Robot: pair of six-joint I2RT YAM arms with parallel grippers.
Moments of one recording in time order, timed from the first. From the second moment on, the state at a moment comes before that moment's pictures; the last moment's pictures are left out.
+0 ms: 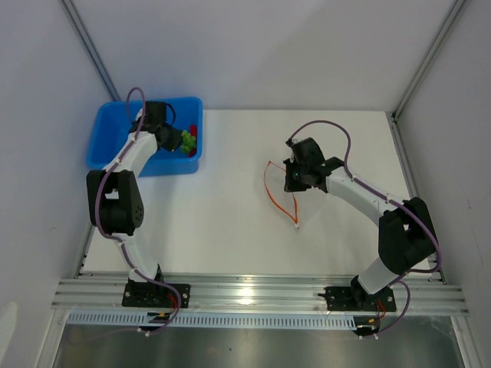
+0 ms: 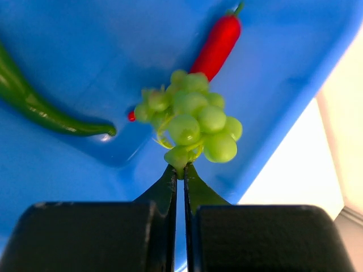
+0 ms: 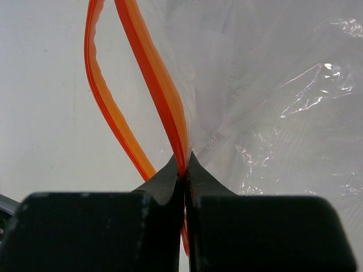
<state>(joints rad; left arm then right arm) -0.03 1.87 1.54 -0.50 -0.08 -1.02 0.53 1.60 1.18 -0.50 -0.06 0.37</state>
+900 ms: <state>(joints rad) -0.03 1.37 1.13 -0.22 0.11 -0.80 0.56 1.62 1.23 -0.51 -0.09 0.39</state>
